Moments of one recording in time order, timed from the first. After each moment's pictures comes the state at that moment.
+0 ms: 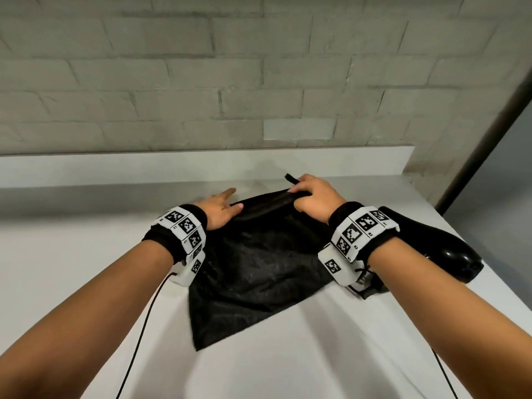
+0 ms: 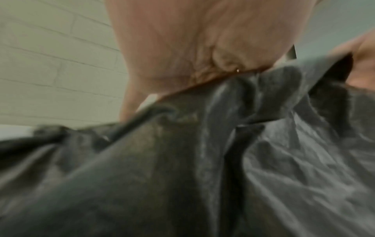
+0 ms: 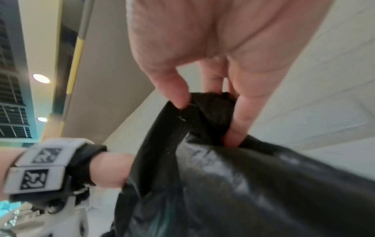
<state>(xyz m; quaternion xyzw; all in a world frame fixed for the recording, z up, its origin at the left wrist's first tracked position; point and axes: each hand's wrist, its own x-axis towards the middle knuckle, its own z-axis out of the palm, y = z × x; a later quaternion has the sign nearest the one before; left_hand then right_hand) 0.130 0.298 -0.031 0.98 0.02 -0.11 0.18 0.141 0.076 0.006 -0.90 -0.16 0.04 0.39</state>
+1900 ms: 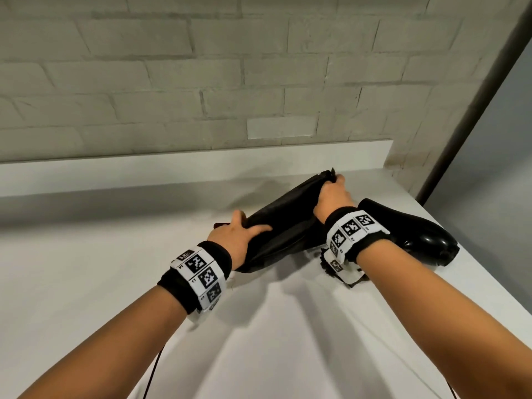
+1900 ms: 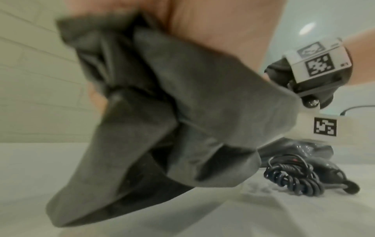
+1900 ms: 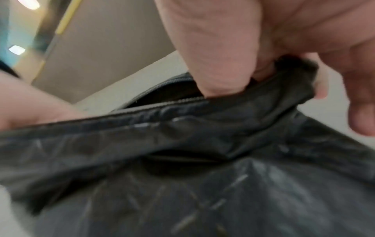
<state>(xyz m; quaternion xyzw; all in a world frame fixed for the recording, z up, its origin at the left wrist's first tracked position) 0.070 0.236 -0.049 0.99 -0.10 -0.08 0.03 0.141 0.040 -0.015 -0.98 0.06 0.01 0.18</state>
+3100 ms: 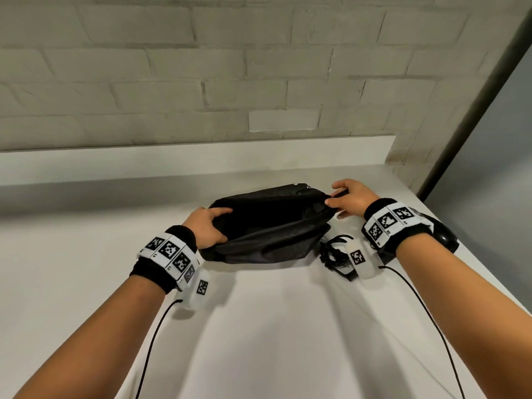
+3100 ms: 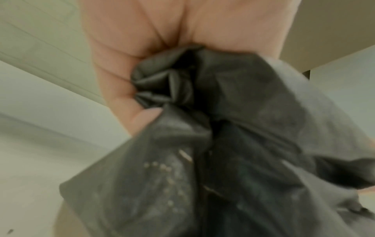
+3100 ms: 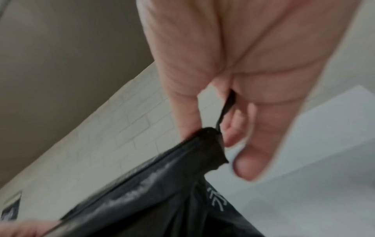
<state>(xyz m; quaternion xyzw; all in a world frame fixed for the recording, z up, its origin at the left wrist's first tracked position) 0.089 0.287 -0.058 0.95 0.06 -0.09 0.29 0.152 -0.014 -0.027 -0.85 0.03 0.13 0.50</state>
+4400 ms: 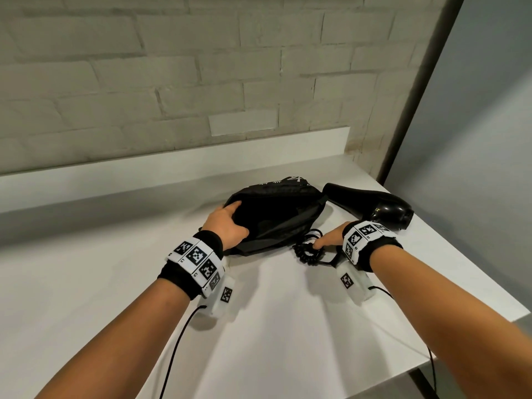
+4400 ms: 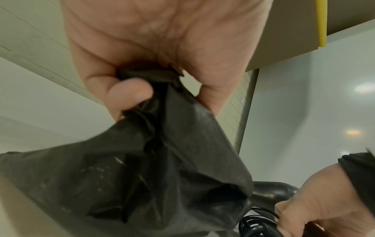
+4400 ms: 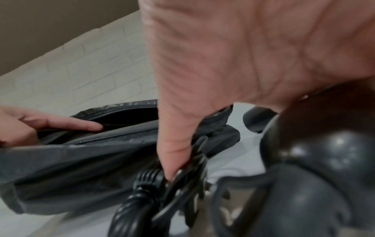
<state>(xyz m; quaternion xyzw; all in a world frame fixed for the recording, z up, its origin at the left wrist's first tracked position) 0.086 0.204 -0.050 0.94 0.02 -0.07 0.34 0.078 -0.032 -0.050 -0.92 0.22 0.28 0.17</state>
